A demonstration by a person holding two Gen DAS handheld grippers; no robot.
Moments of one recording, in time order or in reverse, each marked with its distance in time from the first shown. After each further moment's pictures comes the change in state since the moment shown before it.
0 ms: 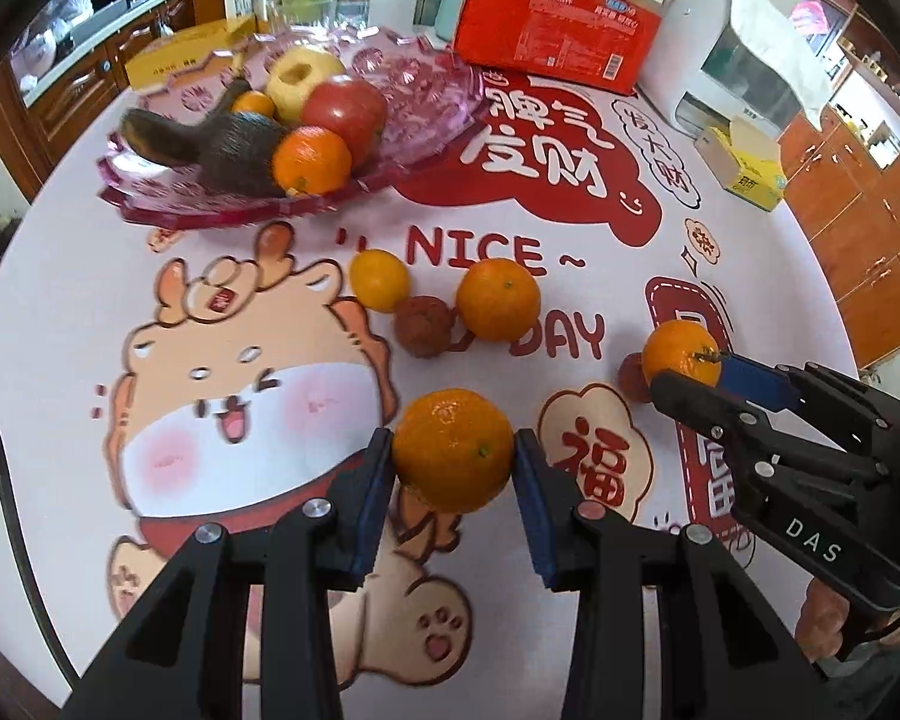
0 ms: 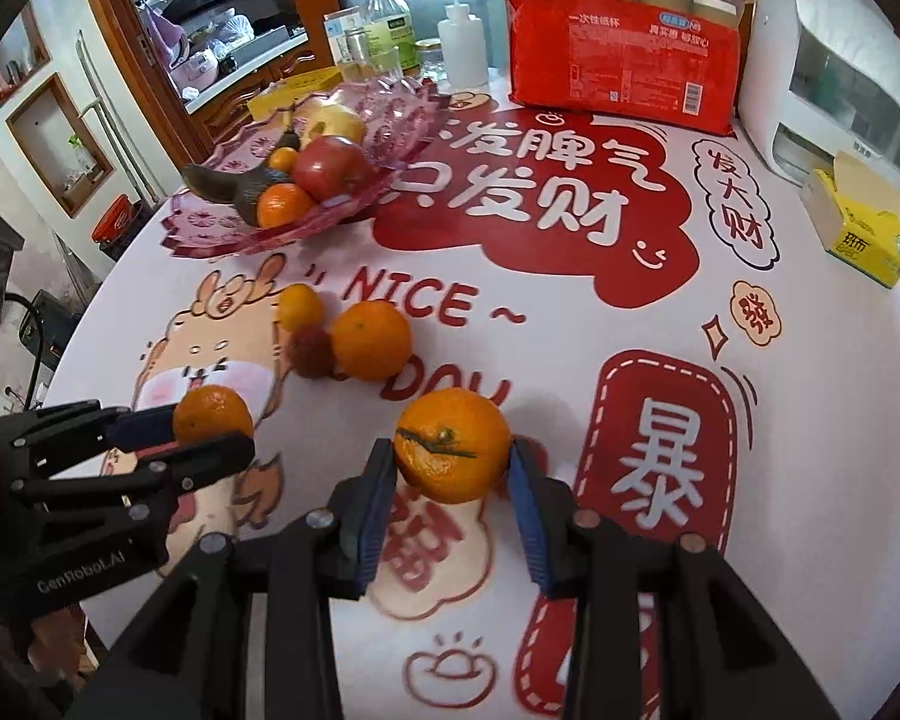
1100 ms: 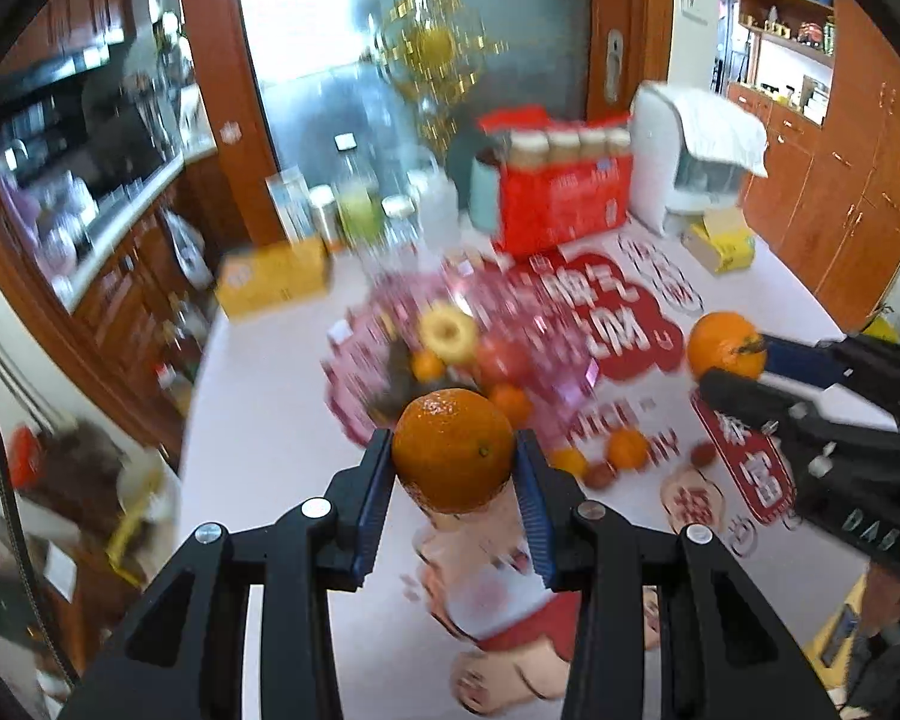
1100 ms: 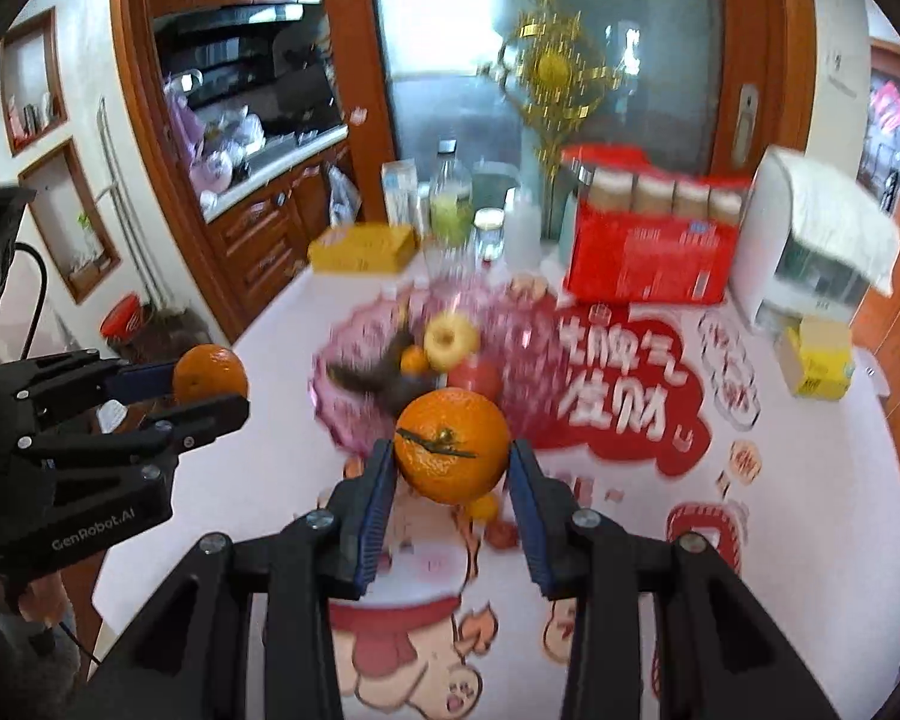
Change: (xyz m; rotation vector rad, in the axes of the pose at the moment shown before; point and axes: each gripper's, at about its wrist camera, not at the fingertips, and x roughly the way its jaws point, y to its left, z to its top) left arm -0.191 0.103 0.089 0.306 -0.301 0.098; right arm -0.119 0.155 0.093 0.029 -0.289 -0.103
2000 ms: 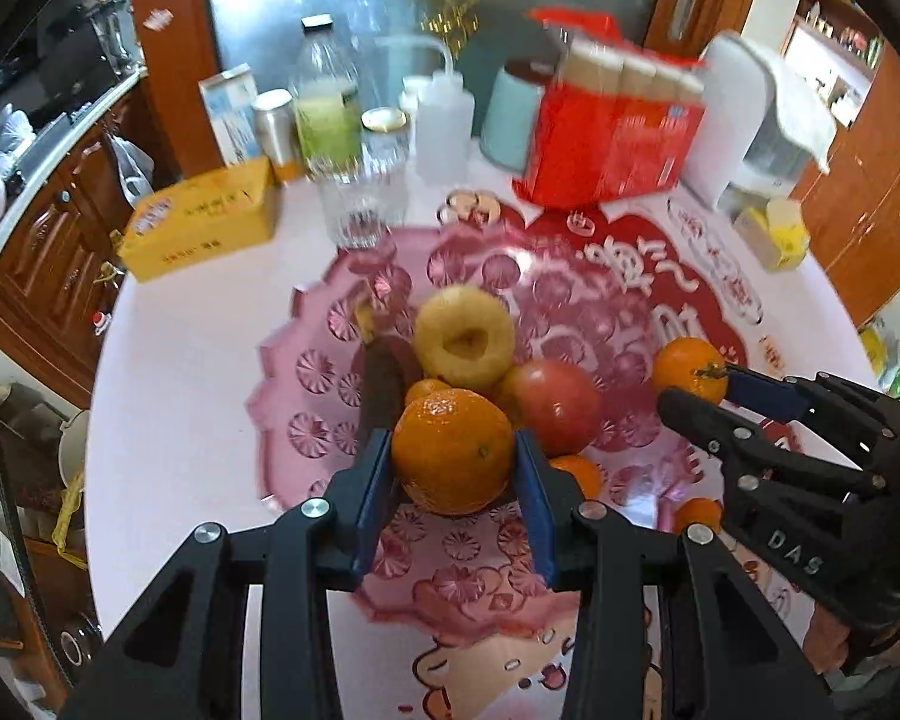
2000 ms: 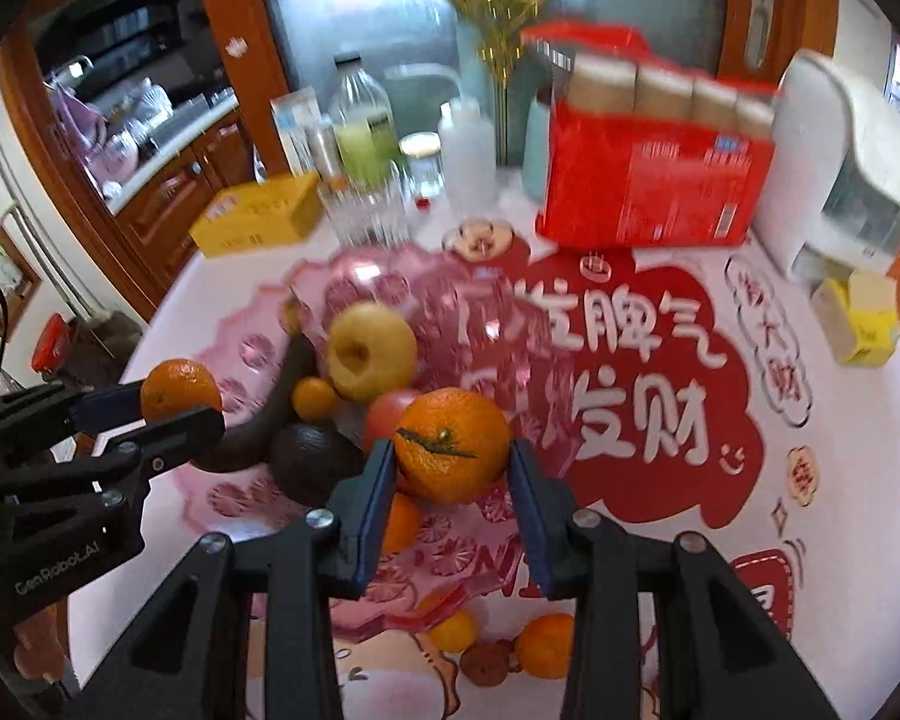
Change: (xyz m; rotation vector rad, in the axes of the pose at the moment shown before) left arm 0.208 0.031 0.040 -0.076 0.233 -0.125; right arm 0.189 -0.040 0.035 0.129 0.213 -0.082
